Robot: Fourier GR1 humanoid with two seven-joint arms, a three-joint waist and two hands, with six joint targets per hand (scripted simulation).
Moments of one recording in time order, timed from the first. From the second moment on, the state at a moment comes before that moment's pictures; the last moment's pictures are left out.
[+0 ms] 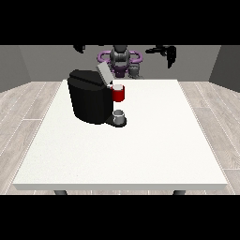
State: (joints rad) left arm -0.60 0.05 0.35 -0.79 -0.21 -0.30 -0.21; right arm -0.24 -0.18 -0.04 -1.45 -0.05 0.00 0.04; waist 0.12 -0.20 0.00
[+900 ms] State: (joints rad) left arm -0.34 0.01 0.23 -1.20 -0.05 -0.29 -0.10; right arm -0.40 -0.19 -0.11 -1.24 -0.08 0.07 -0.01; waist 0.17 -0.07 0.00
